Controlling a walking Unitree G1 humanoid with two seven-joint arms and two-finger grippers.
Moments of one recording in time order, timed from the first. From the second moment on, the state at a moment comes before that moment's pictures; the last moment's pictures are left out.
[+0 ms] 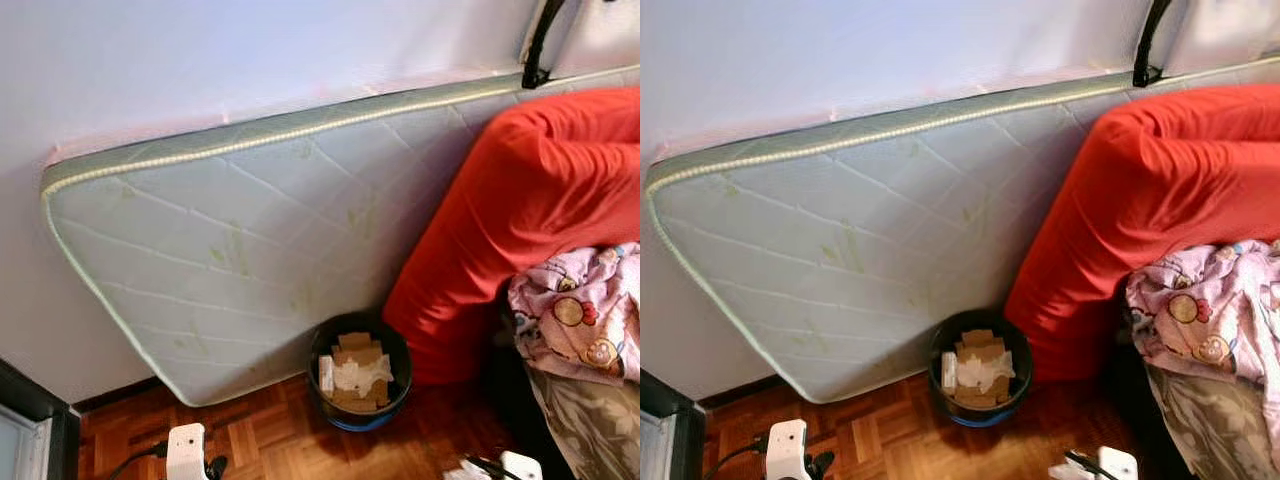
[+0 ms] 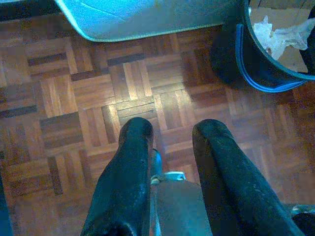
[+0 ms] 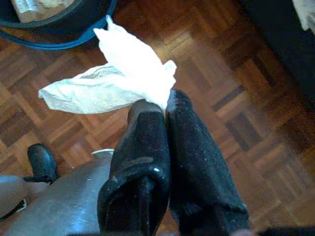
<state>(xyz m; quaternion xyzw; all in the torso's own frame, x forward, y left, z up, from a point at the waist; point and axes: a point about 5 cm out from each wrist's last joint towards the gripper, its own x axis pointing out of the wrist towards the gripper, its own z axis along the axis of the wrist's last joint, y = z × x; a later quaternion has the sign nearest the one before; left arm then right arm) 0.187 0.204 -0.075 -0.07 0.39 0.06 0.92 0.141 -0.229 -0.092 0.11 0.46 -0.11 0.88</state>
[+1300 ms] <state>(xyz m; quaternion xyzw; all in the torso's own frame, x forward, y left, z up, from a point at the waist) 0.207 0.197 -0.065 -0.07 0.35 0.05 0.93 0.182 -0.159 -0.084 0.11 0.42 0.00 0.90</state>
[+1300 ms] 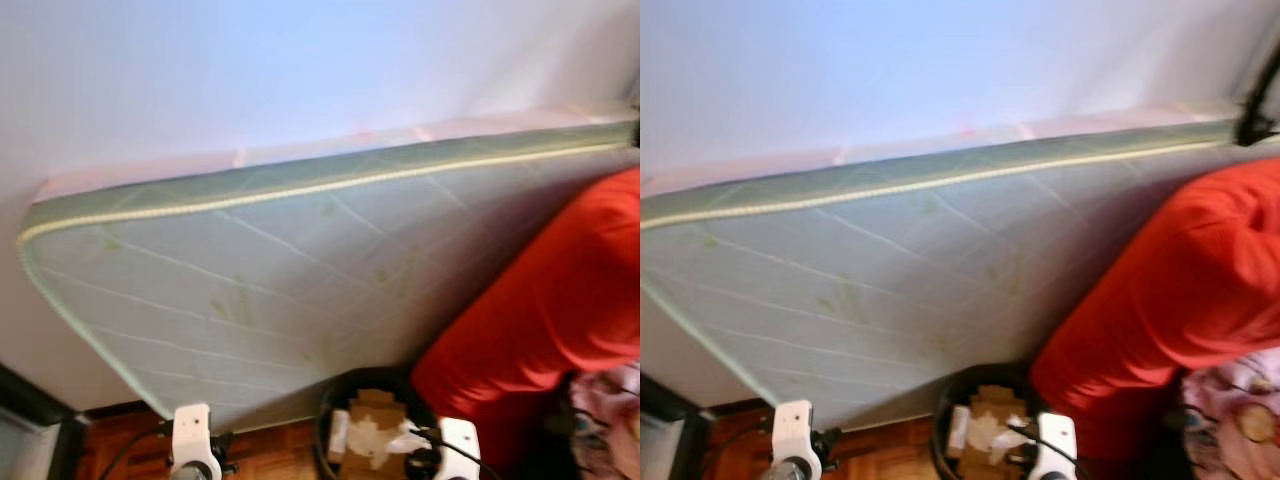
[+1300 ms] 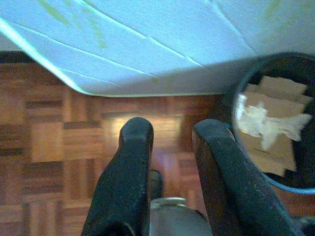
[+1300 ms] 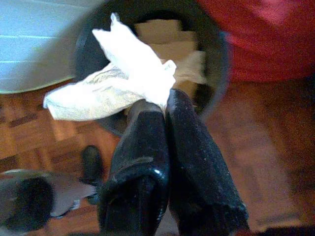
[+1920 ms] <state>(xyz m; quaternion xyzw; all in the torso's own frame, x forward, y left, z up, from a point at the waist) 0.199 0.202 -0.069 -0.06 0.36 0.06 0.93 0.192 -0.160 -0.080 0.10 0.42 0.00 0.90</state>
